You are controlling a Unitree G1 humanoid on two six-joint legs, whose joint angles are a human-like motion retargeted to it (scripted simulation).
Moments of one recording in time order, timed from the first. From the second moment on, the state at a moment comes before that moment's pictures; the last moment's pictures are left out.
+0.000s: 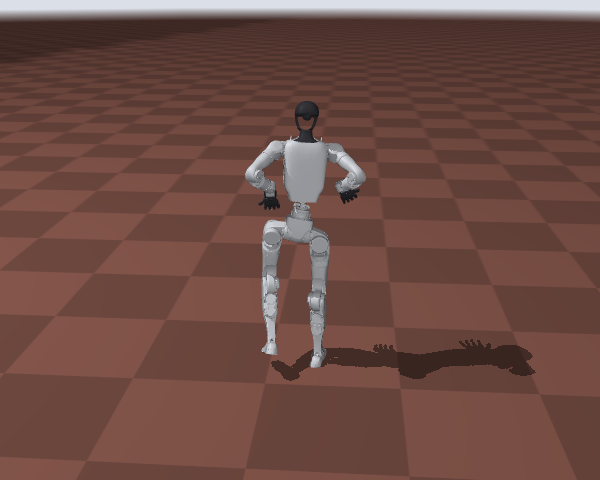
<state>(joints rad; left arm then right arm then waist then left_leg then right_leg) 0.69 0.70 -0.69 -0.58 -1.97 -0.56 0.24 0.85 -0.64 0.40 -0.67 1.32 -0.72 -0.70 0.07 -0.13 0.04 -0.34 -0.06 0.20 0.89 -0.26 0.13 -0.09 -0.22 -0.19 -0.03 -0.06 0.26</state>
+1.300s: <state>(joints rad) 0.84 0.68 -0.64 -0.44 -1.97 0.07 -0.34 0.85 -0.52 0.39 -0.22 1.63 0.20 0.28 -0.07 -0.15 0.24 0.07 -0.19 -0.46 0.55 -0.19 -0.08 -0.05 -0.31 -0.11 -0.06 0.03 0.26</state>
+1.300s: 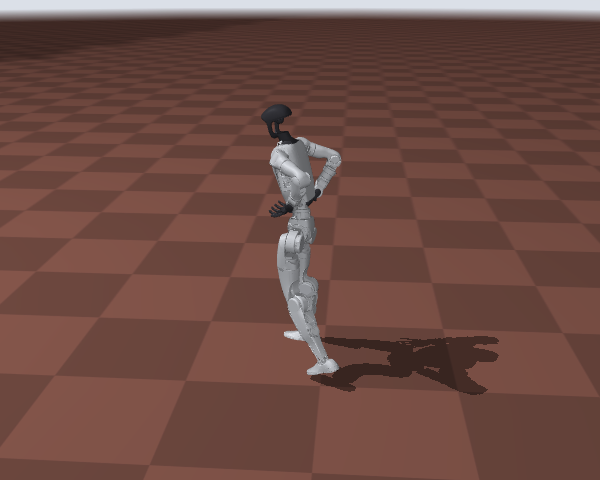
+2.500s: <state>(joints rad) 0.66 0.69 -0.80 -0.47 -1.91 -0.17 -0.03 0.79 -0.60 0.55 -0.44 1.76 -0.06 -0.12 -0.08 -0.05 0.32 0.23 -0.01 -0.10 0.04 -0.45 -0.08 -0.31 -0.15 -0.35 -0.09 0.08 0.26</state>
